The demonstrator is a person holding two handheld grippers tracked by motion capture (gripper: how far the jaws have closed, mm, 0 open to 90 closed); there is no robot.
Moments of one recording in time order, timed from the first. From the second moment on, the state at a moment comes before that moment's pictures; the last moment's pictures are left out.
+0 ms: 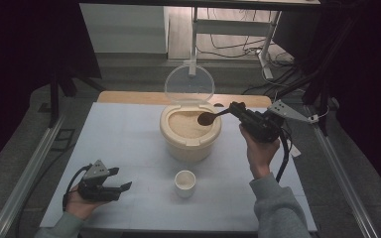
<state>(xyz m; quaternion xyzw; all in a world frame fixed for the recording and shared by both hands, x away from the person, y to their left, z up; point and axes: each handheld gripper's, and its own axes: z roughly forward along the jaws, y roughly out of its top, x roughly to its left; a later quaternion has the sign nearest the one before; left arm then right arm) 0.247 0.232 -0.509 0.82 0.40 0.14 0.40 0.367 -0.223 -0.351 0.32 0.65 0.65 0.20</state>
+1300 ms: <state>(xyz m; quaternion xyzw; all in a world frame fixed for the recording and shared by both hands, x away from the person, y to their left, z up) 0.248 0.232 -0.511 0.82 0.40 0.14 0.39 0.412 -0.194 -0.405 0.45 0.63 0.62 0.07</state>
